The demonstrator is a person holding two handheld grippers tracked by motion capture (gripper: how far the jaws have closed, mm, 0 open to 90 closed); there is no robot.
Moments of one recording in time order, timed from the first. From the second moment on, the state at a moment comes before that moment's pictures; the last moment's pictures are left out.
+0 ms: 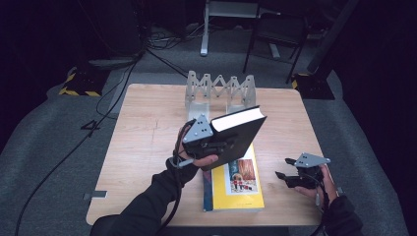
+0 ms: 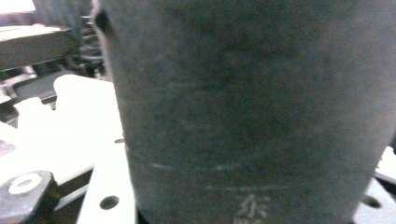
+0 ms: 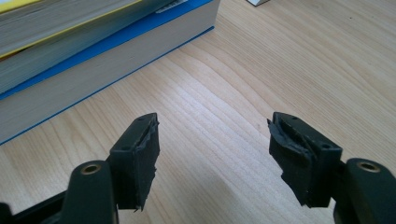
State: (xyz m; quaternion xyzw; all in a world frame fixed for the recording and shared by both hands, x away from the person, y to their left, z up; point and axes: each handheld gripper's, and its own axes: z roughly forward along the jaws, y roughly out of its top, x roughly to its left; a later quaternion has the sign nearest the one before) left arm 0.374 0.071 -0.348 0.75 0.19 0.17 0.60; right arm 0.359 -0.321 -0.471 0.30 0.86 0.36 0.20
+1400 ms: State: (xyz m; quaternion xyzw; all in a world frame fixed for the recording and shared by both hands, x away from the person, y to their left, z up) left arm 0.462 0.107 -0.392 0.70 0.37 0.33 0.52; right arm 0.363 -0.322 -0.477 0.31 0.86 0.35 0.21
